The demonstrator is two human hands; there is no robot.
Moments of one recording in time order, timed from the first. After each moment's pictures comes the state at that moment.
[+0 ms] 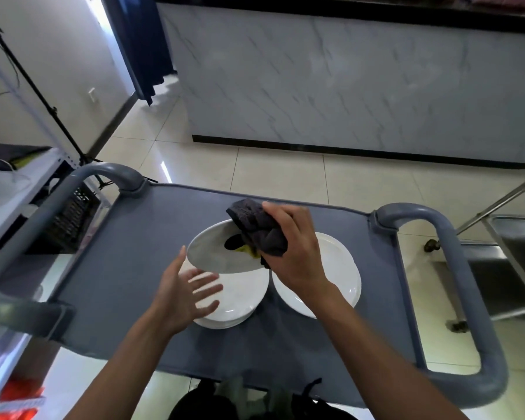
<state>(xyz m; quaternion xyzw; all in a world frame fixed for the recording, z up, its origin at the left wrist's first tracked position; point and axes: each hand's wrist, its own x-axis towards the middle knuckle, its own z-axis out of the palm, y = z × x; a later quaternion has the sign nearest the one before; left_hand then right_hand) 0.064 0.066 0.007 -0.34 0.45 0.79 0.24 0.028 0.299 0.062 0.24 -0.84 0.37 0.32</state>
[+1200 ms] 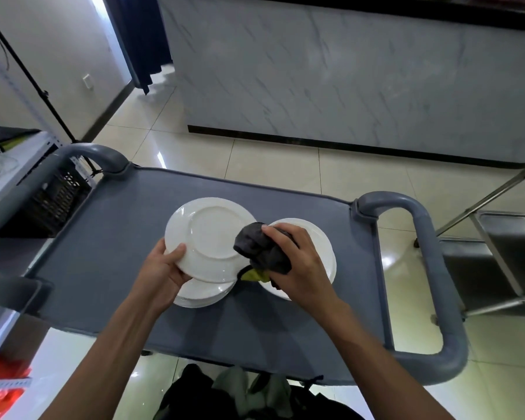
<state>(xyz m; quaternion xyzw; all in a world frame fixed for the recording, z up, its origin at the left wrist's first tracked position) 0.082 0.107 0.018 -0.26 0.45 0.85 0.06 0.075 0.372 0.027 0.26 -0.86 0.38 0.21</state>
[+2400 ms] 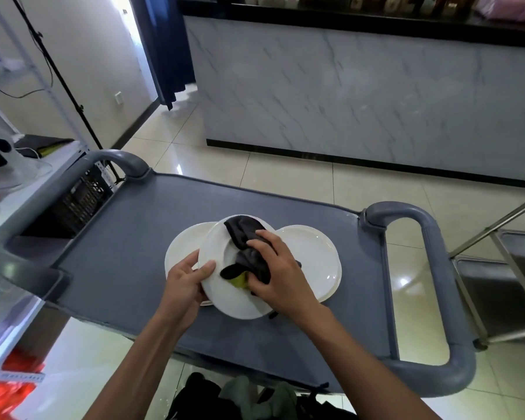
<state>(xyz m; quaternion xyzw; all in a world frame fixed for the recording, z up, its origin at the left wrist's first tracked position) 0.128 0.145 0.013 -0.15 0.56 0.82 0.04 0.090 0.347 0.014 0.24 -0.89 0.39 0.06</state>
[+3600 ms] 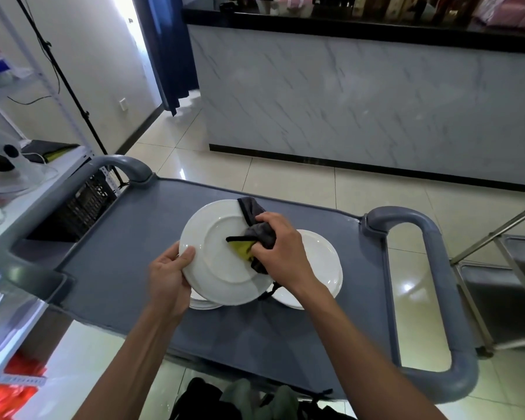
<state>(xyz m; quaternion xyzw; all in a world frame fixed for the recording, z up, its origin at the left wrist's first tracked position) 0.107 0.132 0.028 -0.21 0.51 0.83 -0.09 0.054 0.336 0.055 0.12 -0.87 0.49 0.02</state>
